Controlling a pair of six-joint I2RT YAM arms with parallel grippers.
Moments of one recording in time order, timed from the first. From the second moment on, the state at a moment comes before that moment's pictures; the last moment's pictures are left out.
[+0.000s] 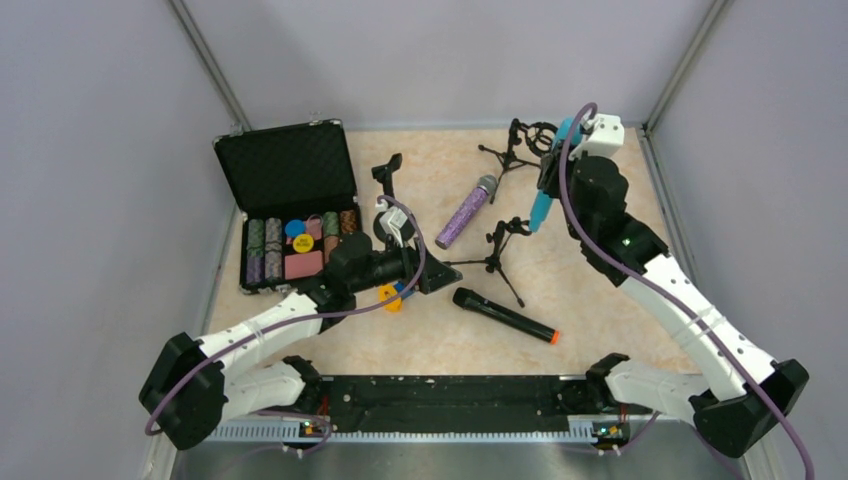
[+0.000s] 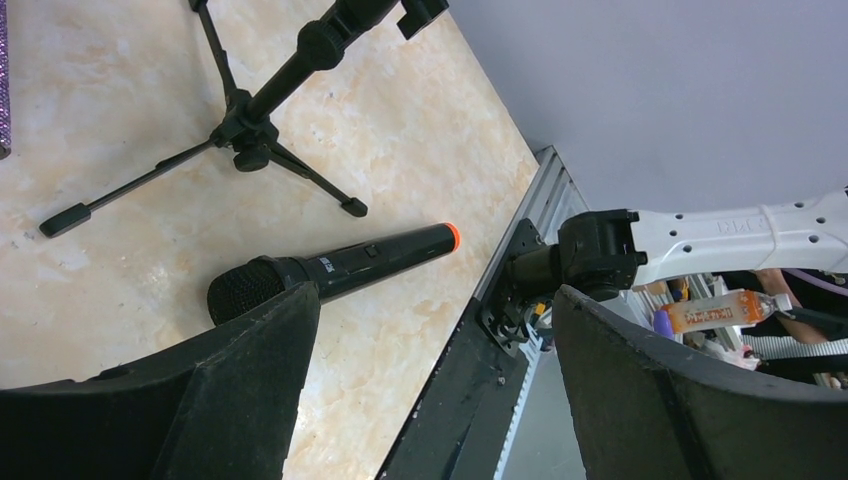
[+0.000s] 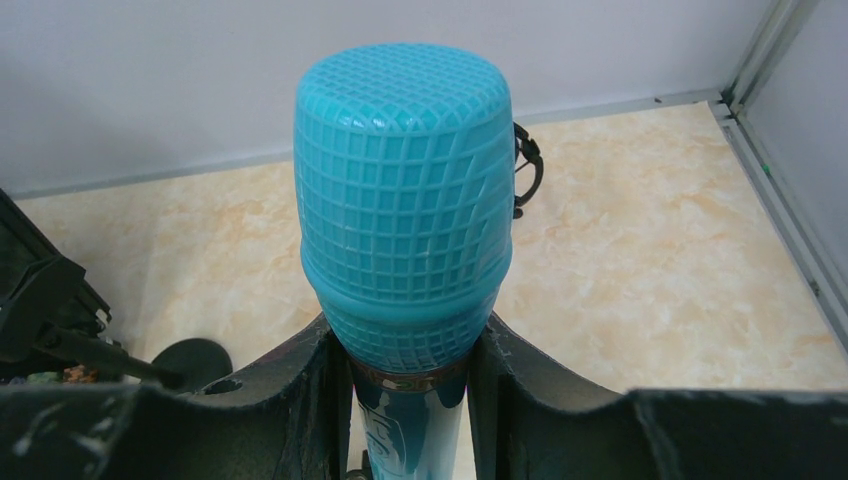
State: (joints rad) left arm -0.70 1.09 0.55 0.36 0.45 -0.75; right arm 0.56 1.06 1.14 -0.24 0.57 0.25
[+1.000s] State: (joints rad) left arm -0.70 1.13 0.55 0.36 0.46 -0.75; right arm 0.53 1.00 0.83 0.19 0.46 0.20
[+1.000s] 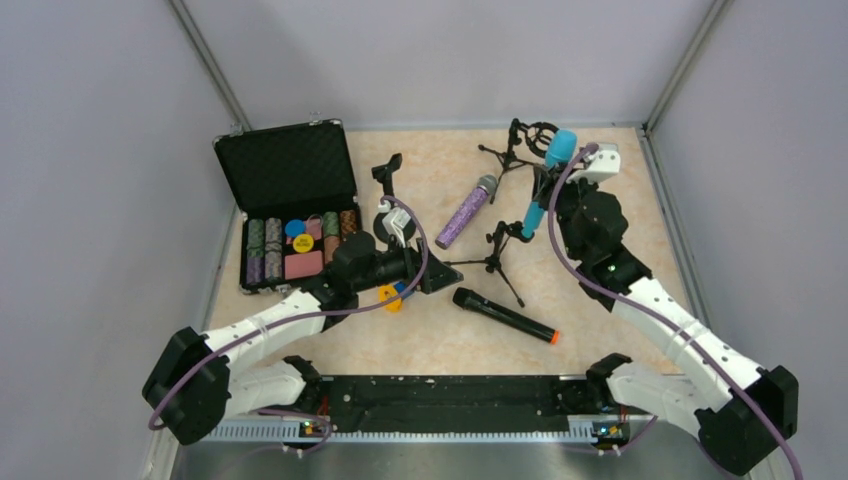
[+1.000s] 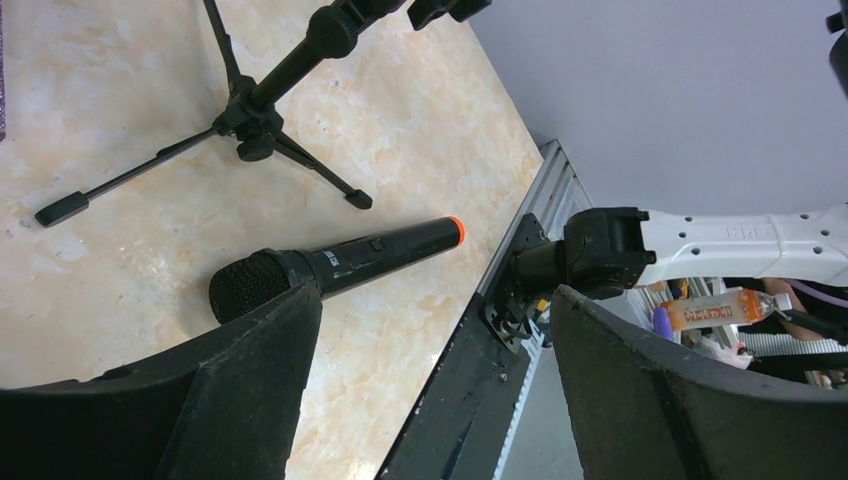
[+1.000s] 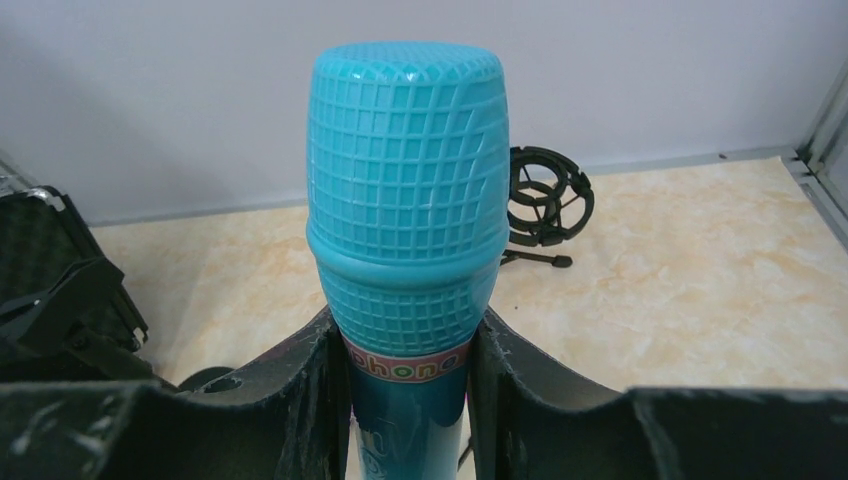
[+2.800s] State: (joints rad) left arm -0.70 1.12 0.56 0.41 0.38 -0.76; right arm 0.53 0.82 0.37 0.84 0.23 0.02
